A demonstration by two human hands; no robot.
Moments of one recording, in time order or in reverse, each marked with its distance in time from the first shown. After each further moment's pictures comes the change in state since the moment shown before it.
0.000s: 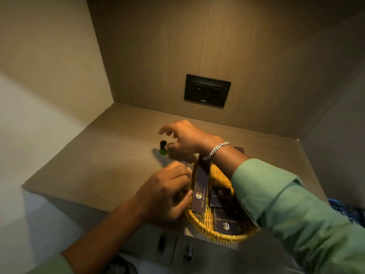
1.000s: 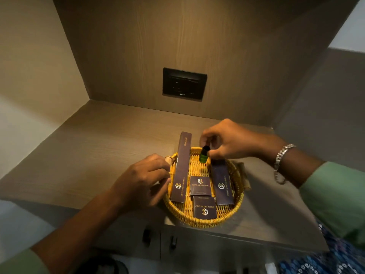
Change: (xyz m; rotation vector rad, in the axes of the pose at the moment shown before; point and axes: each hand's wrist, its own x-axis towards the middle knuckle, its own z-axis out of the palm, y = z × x) left_hand 0.003 -0.004 -0.005 0.062 -0.063 0.065; right_hand -0.138 0.053 -0.065 -0.002 -0.103 0.079
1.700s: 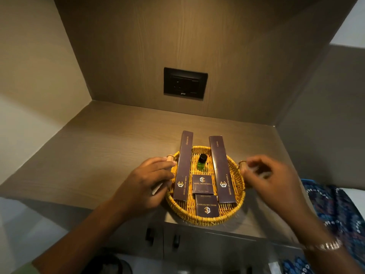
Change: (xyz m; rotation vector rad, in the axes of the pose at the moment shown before) left_hand -0.013 0.011 0.006 -0.079 0.038 -0.202; right_hand -0.110 -0.012 0.079 0.286 0.720 0.434
